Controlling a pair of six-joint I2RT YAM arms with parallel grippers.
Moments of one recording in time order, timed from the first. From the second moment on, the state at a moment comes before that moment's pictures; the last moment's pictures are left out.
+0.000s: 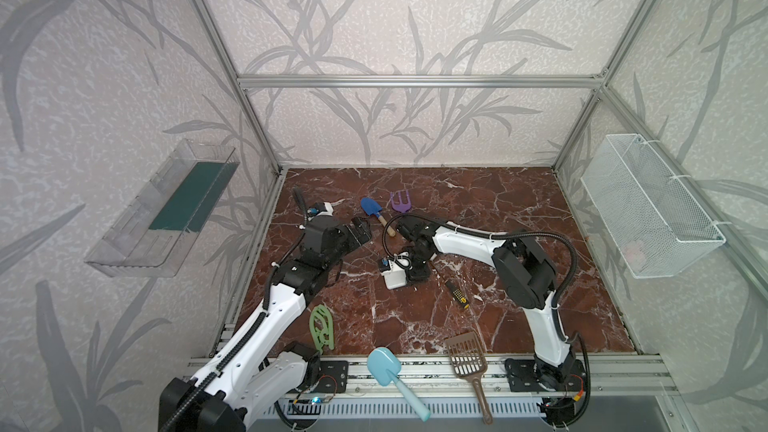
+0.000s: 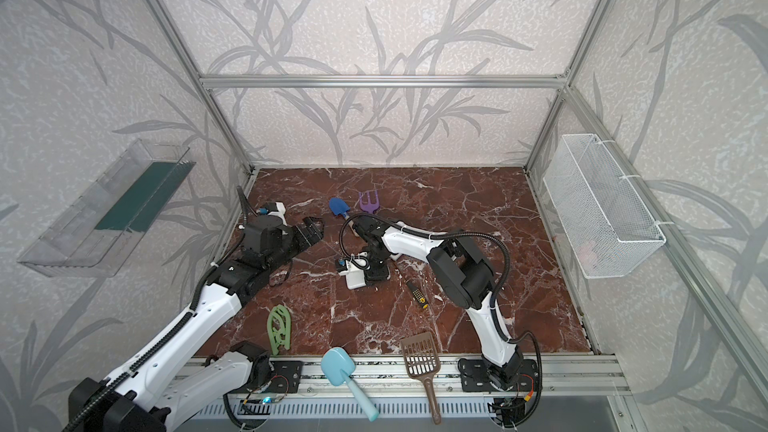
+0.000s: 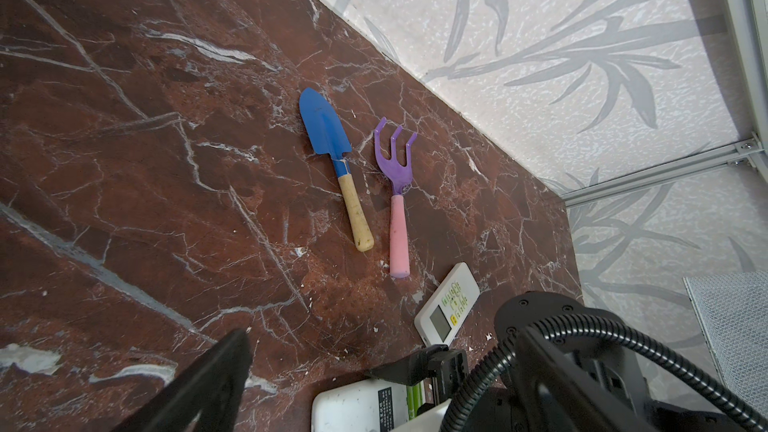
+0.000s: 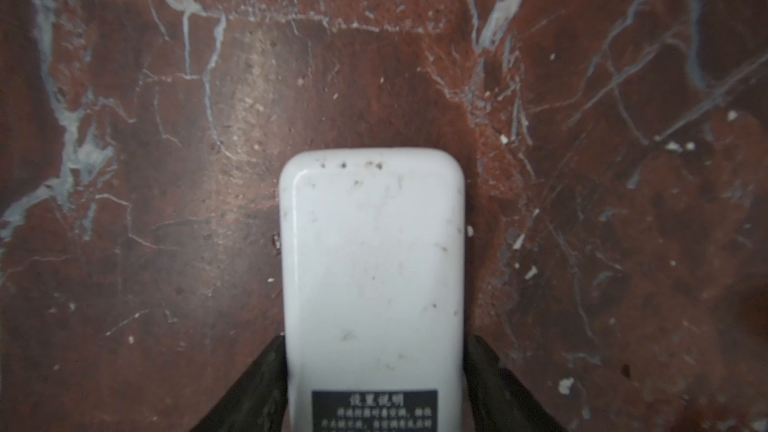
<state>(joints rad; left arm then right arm) -0.34 0.97 0.75 -0.30 -0.05 -0.80 0.81 2.13 1.54 -0.75 -0.30 -0.97</state>
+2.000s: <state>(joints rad) -0.34 1.18 0.79 -0.24 0.21 -0.80 0.70 1.41 0.71 -0.45 -0.08 0.29</state>
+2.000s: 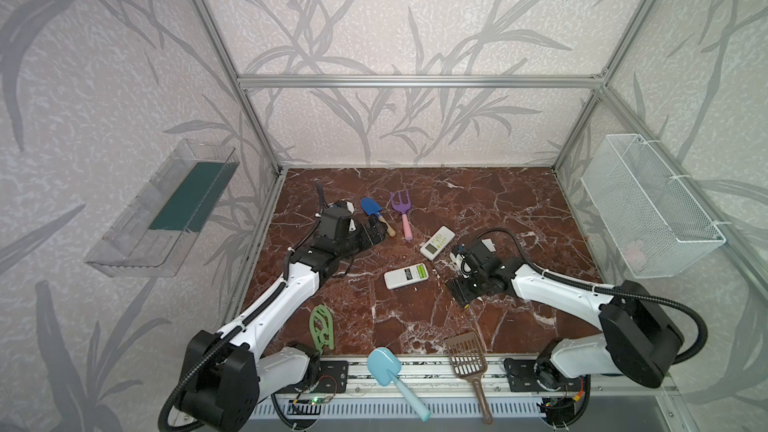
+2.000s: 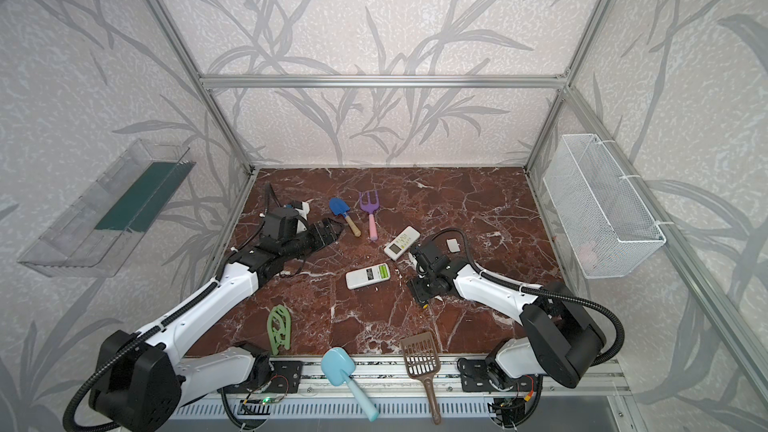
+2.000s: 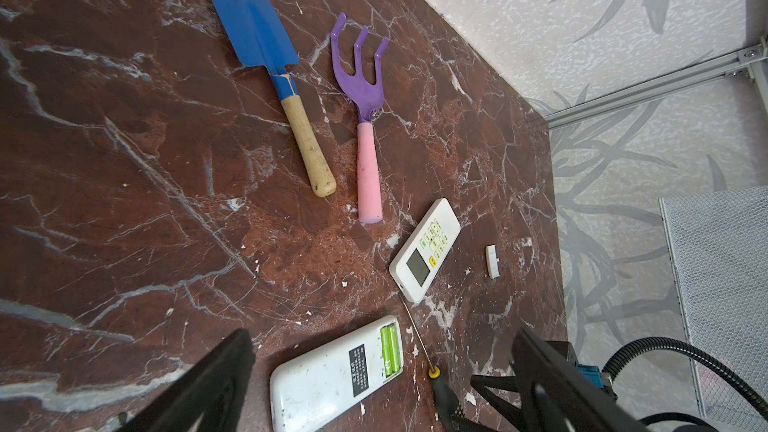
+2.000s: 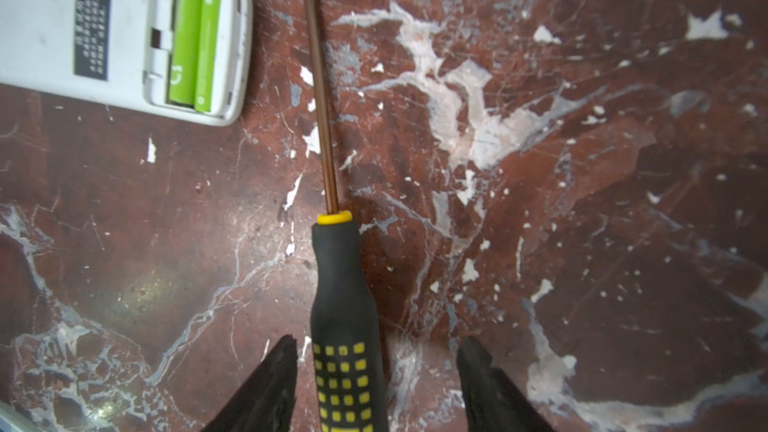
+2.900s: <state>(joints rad) -0.34 1.19 0.79 -0.22 0.22 -0.80 0.76 1.46 0.71 -0.47 -0.05 0.25</state>
